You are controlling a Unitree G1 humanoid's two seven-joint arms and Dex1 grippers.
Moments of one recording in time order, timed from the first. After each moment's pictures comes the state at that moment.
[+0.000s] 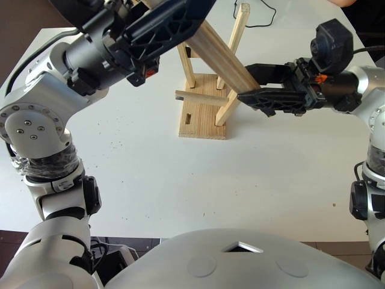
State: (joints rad) left arm -0.58 0.58 0.22 -0.42 -1.50 0.79 -0.57; right arm -0.55 -0.65 -0.08 -0.33 1.06 0.89 1.05
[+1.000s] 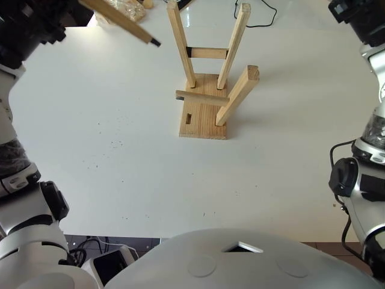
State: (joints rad) left arm -0.48 0.83 0.36 -0.02 -0.85 0.46 -0.84; right arm -0.70 -0.48 -0.30 -0.03 0.88 0.59 0.62
